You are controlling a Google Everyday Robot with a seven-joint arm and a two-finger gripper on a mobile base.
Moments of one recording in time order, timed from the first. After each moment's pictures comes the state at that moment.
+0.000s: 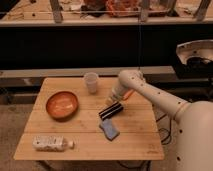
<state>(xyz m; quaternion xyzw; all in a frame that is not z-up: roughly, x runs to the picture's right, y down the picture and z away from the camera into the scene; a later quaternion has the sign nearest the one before) 0.021 0.098 0.896 -0.36 -0.15 0.27 0.88</state>
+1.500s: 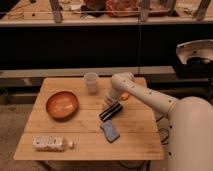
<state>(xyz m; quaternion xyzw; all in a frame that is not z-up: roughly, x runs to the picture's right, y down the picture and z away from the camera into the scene) 0.000 0.130 0.905 -0.39 -0.09 0.29 0.87</state>
